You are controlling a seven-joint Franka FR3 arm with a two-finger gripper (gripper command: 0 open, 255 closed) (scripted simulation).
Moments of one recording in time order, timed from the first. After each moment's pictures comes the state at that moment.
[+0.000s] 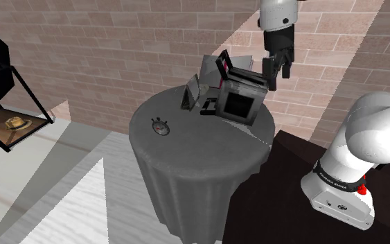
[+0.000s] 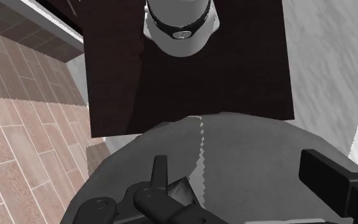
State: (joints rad) arm 0.02 -0.74 0.07 -2.42 0.01 1.42 0.14
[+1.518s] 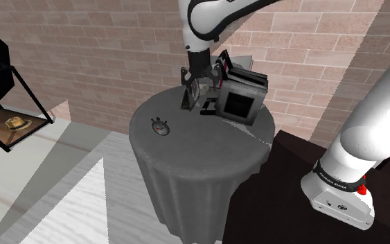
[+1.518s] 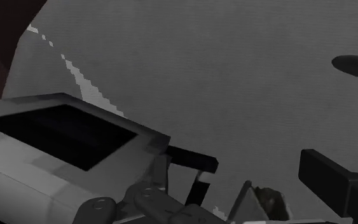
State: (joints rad) arm -0.12 -0.07 0.34 -2.04 -0.01 1.89 1.04
